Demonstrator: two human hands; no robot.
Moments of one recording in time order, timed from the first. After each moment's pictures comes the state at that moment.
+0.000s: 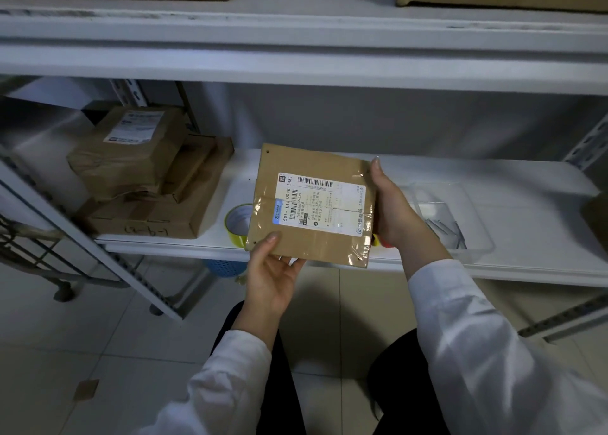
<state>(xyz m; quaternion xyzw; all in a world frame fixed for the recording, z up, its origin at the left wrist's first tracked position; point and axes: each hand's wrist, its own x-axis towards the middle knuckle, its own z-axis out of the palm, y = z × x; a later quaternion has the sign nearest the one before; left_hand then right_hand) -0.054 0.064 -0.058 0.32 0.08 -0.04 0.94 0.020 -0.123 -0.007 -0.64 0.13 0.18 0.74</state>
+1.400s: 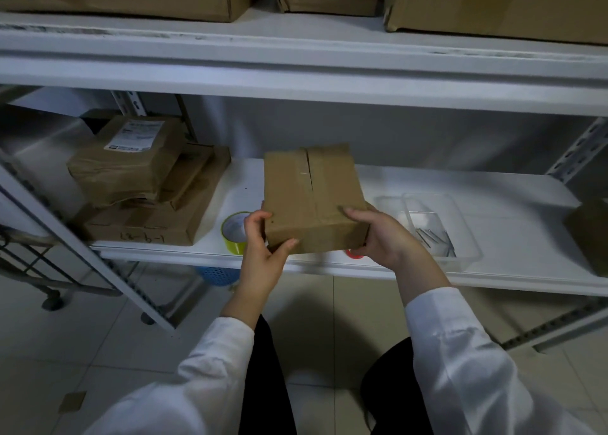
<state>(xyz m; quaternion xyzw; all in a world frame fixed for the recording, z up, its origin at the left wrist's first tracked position) -0.035 0.075 -0.051 0.72 -0.03 0.10 0.69 -0.007 -0.121 -0.003 -0.60 0.11 0.21 0.76</state>
